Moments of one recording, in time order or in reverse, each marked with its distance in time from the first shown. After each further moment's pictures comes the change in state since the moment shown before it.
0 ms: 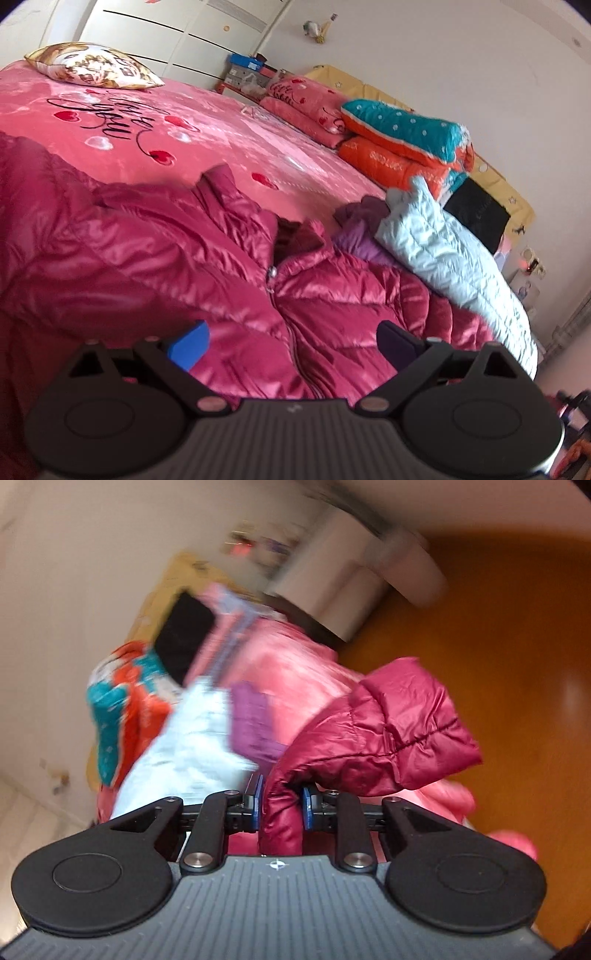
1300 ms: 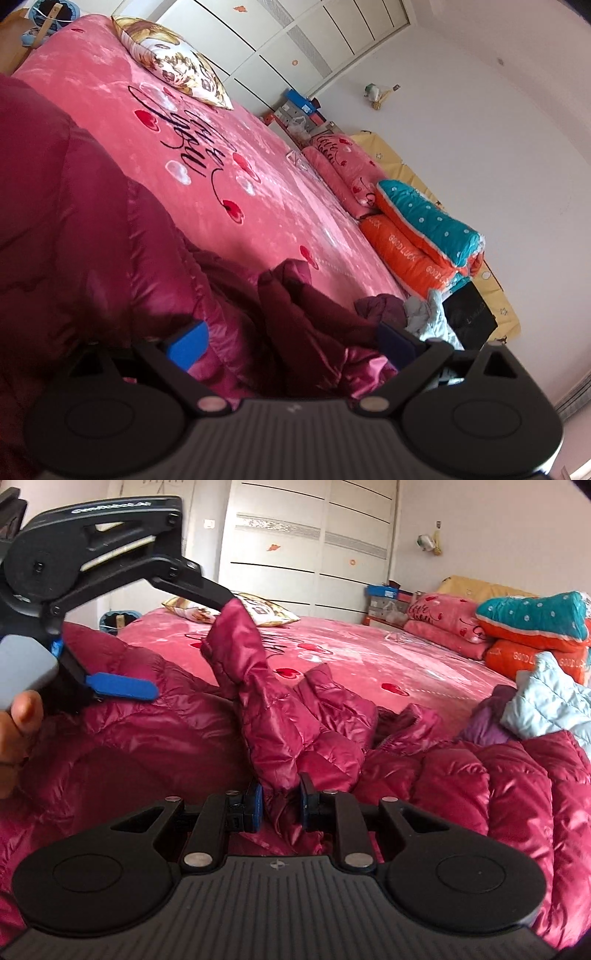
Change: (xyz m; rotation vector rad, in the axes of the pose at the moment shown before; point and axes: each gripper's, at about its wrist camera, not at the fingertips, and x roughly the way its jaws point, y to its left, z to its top) left arm -0.032 0.090 0.049 -0.303 -0.131 -0.052; right arm -0.064 0.219 -0.391 -1.426 0.495 0.711
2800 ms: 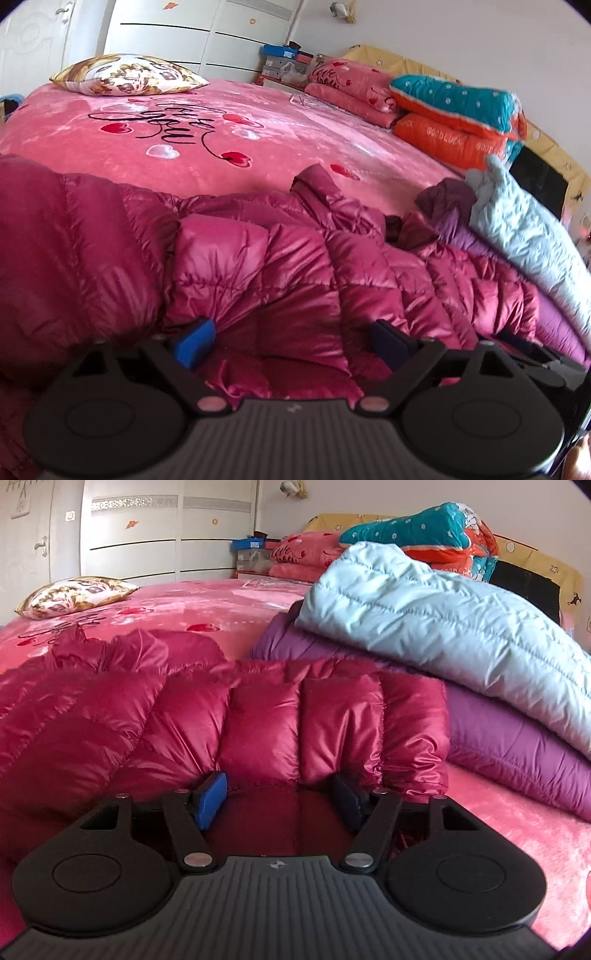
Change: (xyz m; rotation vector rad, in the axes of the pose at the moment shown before) left arm 0.043 -0.027 -0.038 0.433 0.163 0.273; right arm 0.035 -0.157 -0.040 0.261 0.123 -0.337
